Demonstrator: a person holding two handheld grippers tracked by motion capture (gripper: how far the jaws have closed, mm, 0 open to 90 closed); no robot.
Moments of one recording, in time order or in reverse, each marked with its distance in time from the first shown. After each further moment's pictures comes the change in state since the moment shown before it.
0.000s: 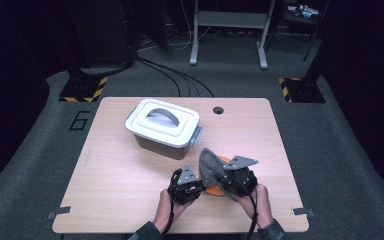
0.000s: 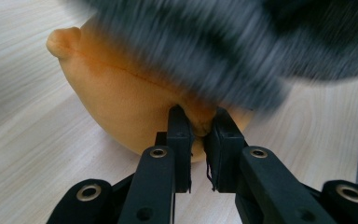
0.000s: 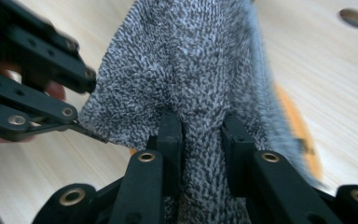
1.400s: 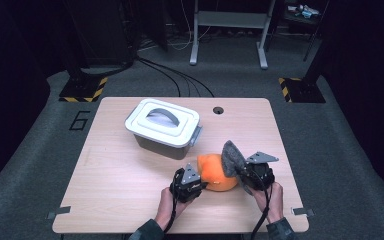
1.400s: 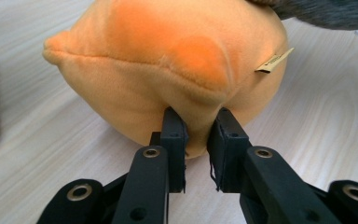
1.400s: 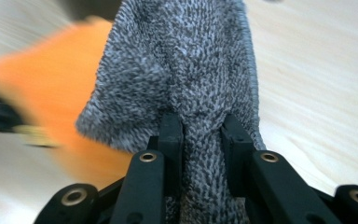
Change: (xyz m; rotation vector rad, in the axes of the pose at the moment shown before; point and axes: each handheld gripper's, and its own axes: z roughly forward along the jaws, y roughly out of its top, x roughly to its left) left arm 0.007 -0.003 0.013 0.015 0.042 0.012; right arm -0.052 -0.029 -0.005 -0.041 -0.143 0.133
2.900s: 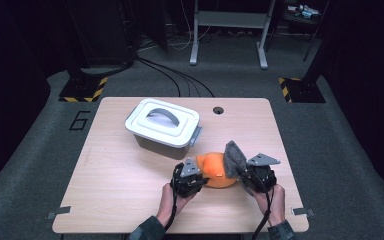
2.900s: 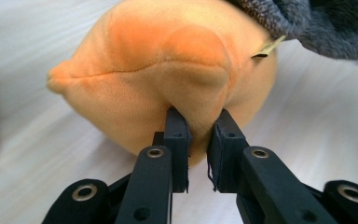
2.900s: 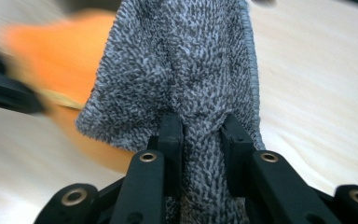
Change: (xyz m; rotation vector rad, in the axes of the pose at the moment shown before) left arm 0.007 0.014 -0.001 -0.017 -0.057 -0.089; right arm 0.004 -0.002 -0.009 -0.010 -0.026 -0.002
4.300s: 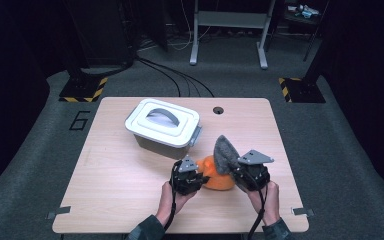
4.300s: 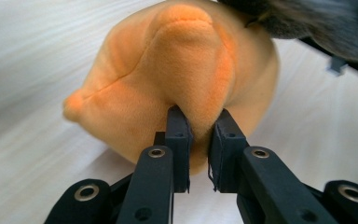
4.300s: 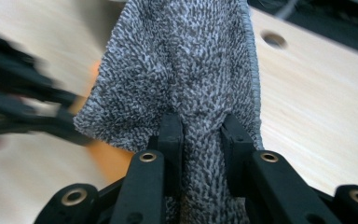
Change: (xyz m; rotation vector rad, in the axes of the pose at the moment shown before) left arm 0.001 0.009 -0.006 0.009 -0.033 -0.052; right arm 0.033 0.030 -0.018 -0.071 0.027 -0.103
